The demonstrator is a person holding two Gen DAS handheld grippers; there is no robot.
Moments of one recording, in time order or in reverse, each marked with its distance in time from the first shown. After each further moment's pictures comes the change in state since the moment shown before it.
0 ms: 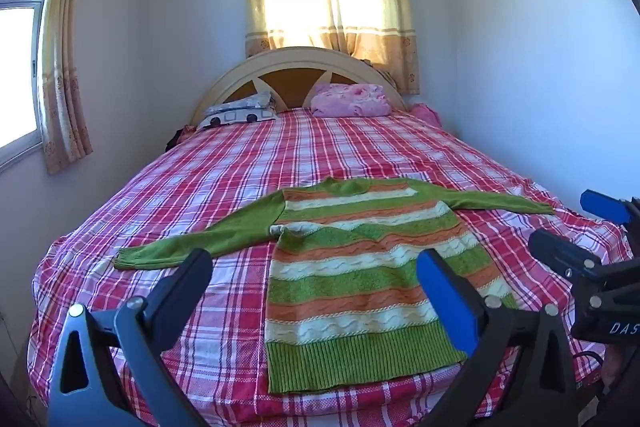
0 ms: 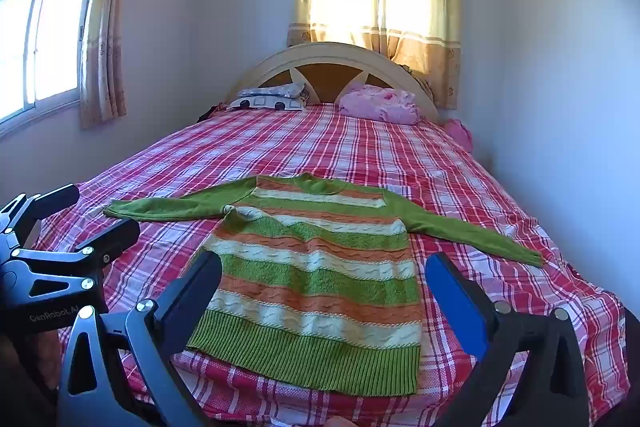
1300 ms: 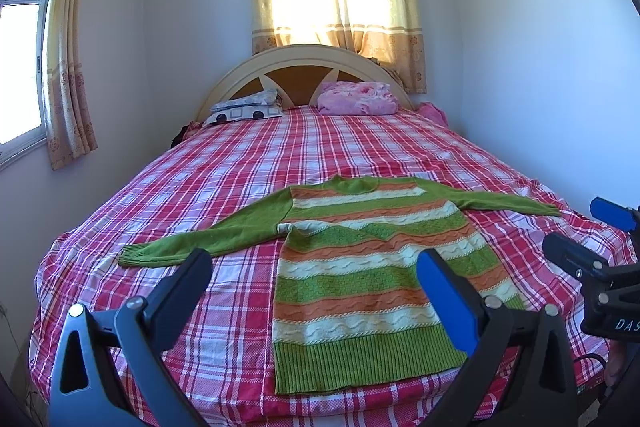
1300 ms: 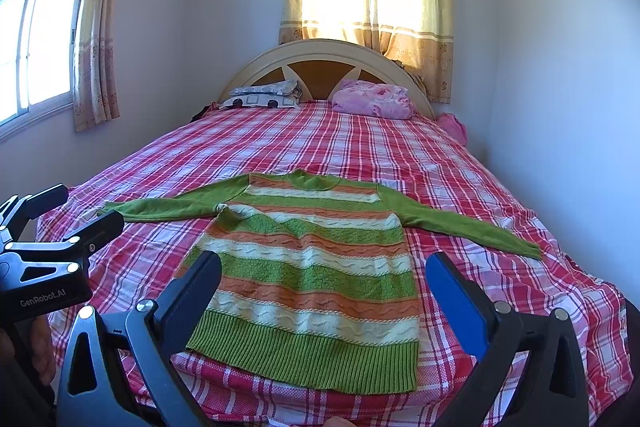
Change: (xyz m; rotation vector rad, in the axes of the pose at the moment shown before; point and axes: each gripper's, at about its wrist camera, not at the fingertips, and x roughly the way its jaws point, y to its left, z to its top) left arm 0.006 0.011 -0.004 -0.027 0.009 0.002; right arm 0.006 -0.009 -0.002 0.022 0.026 -0.016
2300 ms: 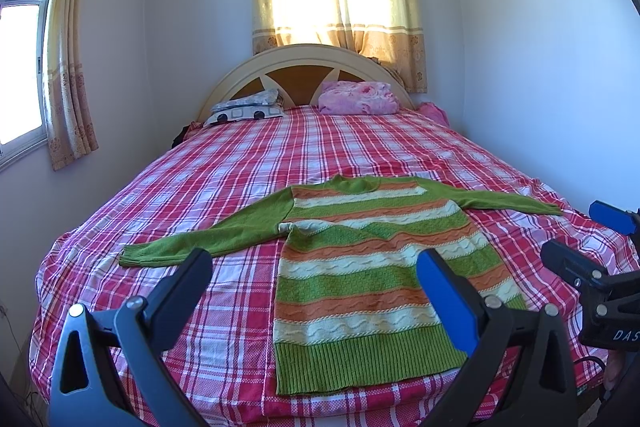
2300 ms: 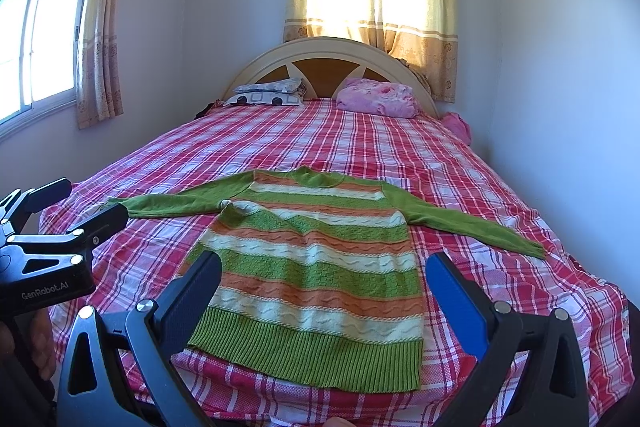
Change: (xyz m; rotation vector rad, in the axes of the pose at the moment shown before) left arm 0.000 0.000 0.001 0.000 0.001 0.002; right arm 0.004 0.007 -0.006 -0.007 0.005 0.013
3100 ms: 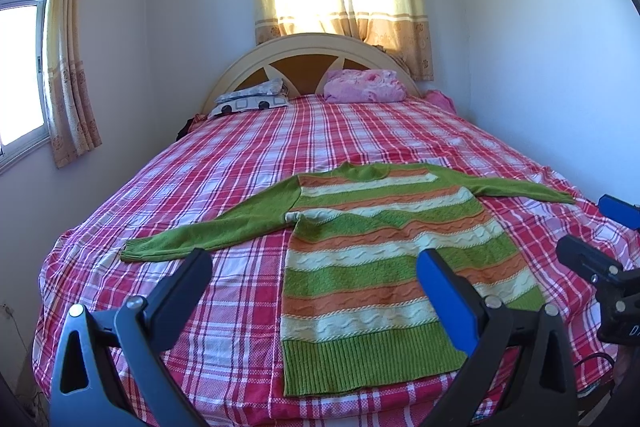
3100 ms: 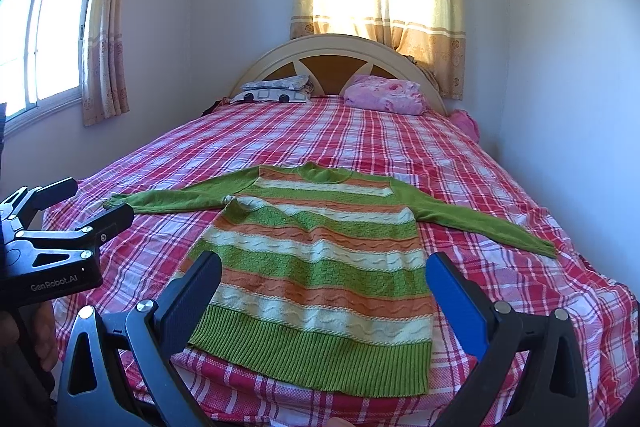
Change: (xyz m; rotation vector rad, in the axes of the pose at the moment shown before) left arm 0.025 0.005 -0.009 0.021 0.040 0.031; right arm 0.015 -0.006 -0.009 0.001 0.006 0.039
